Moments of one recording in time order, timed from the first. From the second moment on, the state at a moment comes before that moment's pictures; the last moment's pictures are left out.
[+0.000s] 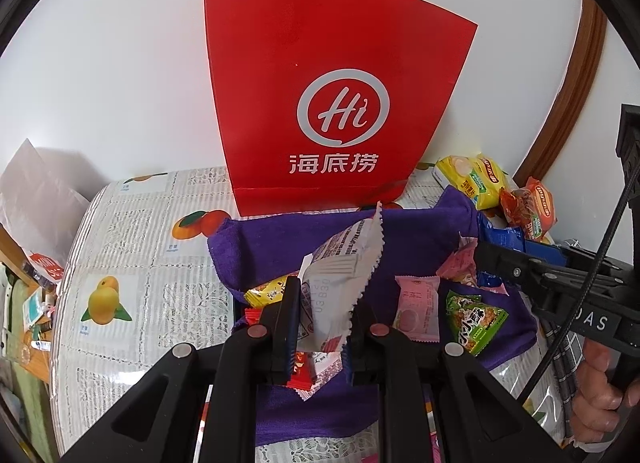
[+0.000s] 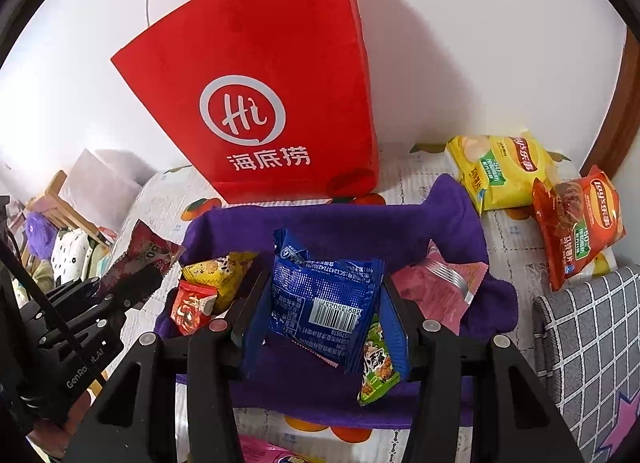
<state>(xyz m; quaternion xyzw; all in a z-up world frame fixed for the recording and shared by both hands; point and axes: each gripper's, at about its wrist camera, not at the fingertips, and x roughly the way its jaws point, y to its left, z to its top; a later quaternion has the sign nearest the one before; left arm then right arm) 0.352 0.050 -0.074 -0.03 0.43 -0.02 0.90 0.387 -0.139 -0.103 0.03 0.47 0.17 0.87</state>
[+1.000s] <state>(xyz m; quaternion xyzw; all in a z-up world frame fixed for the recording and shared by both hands) 0.351 0.048 -0.071 -0.03 0.43 -0.03 0.90 0.390 -0.124 -0.119 0.00 0.48 0.18 0.86</state>
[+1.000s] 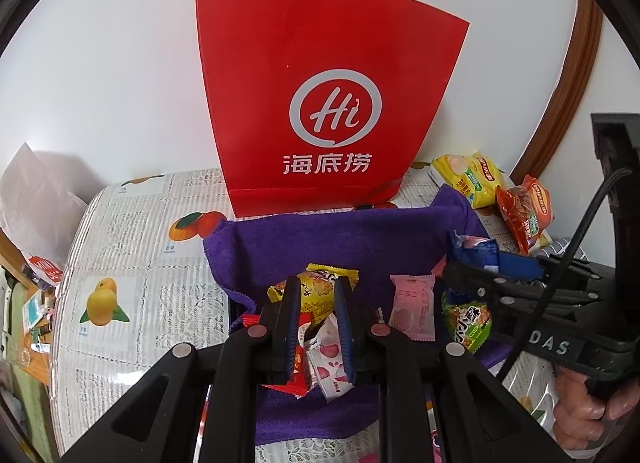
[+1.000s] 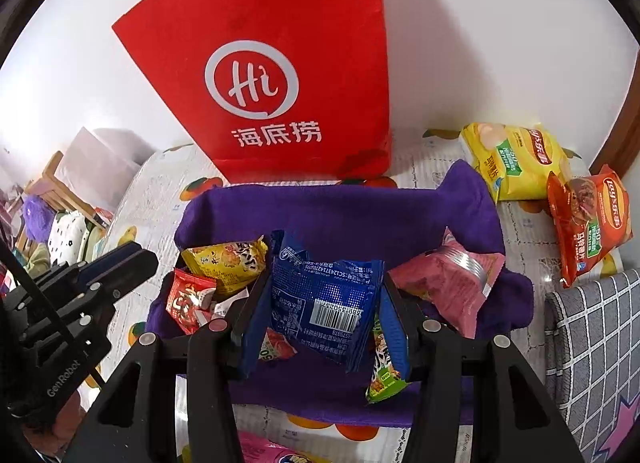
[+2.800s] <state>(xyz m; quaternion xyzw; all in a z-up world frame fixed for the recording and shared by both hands) 0.349 0.052 -0.064 -0.03 0.44 -0.02 0.90 0.375 -0.118 -0.095 0.00 0.46 0.18 0.87</state>
